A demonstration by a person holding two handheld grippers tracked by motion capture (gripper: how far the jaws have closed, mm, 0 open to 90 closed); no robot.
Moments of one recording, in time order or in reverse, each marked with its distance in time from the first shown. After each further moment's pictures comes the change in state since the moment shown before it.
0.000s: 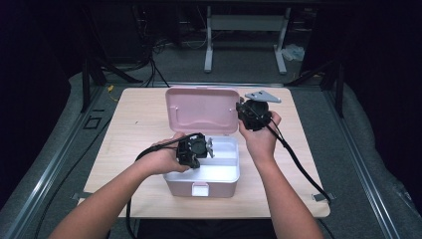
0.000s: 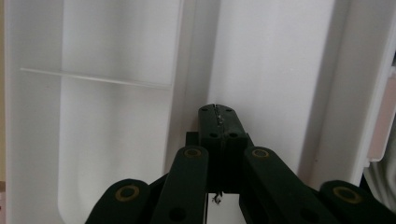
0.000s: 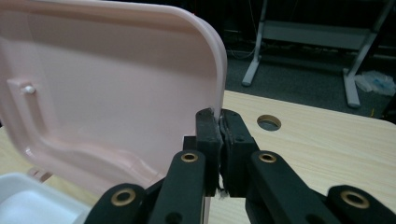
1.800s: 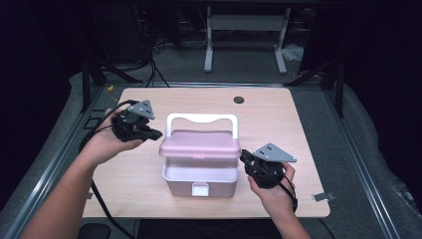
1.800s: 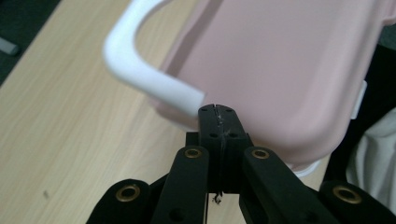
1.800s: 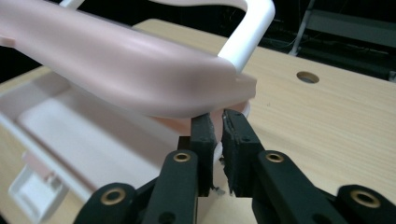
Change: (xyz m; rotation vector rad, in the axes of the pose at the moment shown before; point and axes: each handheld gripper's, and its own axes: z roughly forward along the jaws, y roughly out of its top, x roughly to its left) left arm 0.021 -0.104 -0.099 -0.345 0.101 -0.279; right arm 0.019 -0.091 -0.095 0.053 0.156 -0.126
